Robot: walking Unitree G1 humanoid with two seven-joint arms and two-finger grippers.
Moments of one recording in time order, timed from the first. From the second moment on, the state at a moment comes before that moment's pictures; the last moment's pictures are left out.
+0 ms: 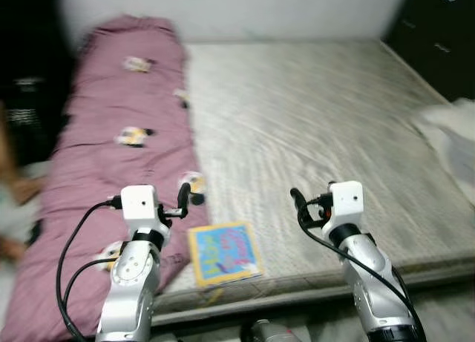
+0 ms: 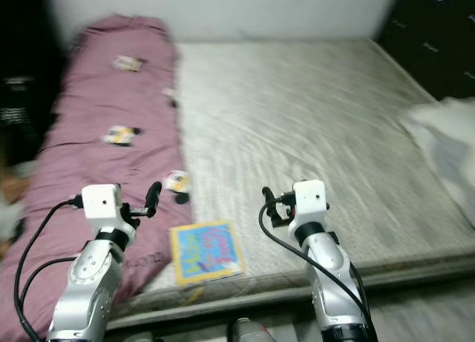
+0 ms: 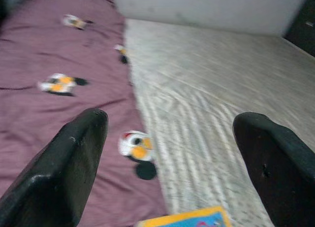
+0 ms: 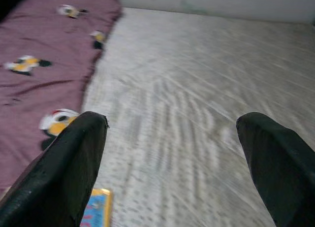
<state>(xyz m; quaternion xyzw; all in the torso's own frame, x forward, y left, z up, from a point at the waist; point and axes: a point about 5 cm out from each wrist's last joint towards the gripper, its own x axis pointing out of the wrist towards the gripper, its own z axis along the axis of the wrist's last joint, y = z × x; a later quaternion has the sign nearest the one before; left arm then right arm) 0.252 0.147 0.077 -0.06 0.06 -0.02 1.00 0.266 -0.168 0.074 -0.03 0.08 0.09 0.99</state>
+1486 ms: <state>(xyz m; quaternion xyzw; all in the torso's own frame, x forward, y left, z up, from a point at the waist) 0.210 0.179 0.058 0.02 0.08 0.04 1.00 0.245 -0.164 0.068 0.00 0.08 0.12 0.99</state>
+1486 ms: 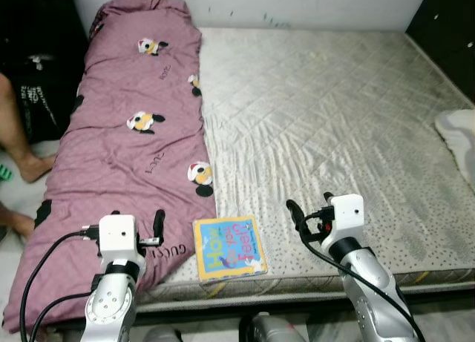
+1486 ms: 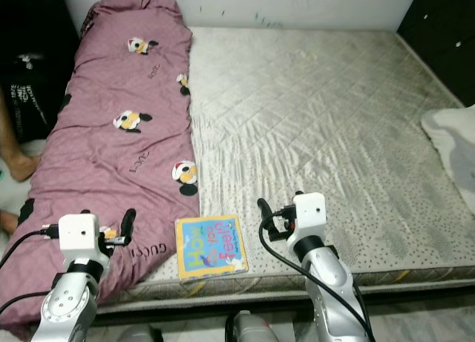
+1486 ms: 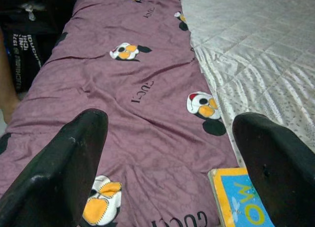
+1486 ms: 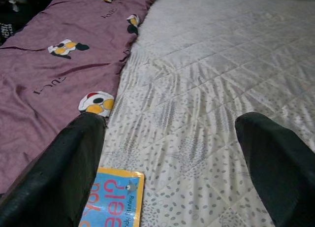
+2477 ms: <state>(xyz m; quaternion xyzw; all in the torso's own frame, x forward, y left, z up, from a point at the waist) 0.220 0.175 0.057 0.01 0.08 0.05 1.00 0.256 -0.166 0.074 0.00 0.07 0.13 0.99</state>
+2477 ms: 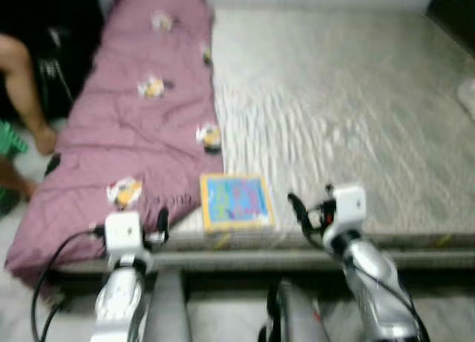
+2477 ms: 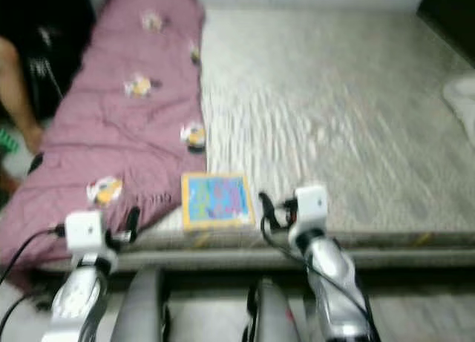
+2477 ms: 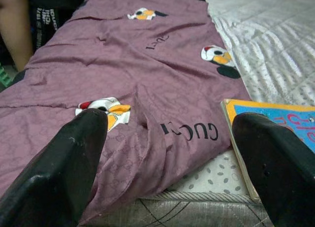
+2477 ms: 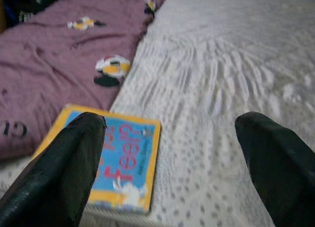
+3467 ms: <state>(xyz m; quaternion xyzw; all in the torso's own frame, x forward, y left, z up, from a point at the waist) 0.226 0.176 0.063 0.01 0.06 0.06 1.00 0.256 -0.165 0.074 0.00 0.07 0.13 0.99</state>
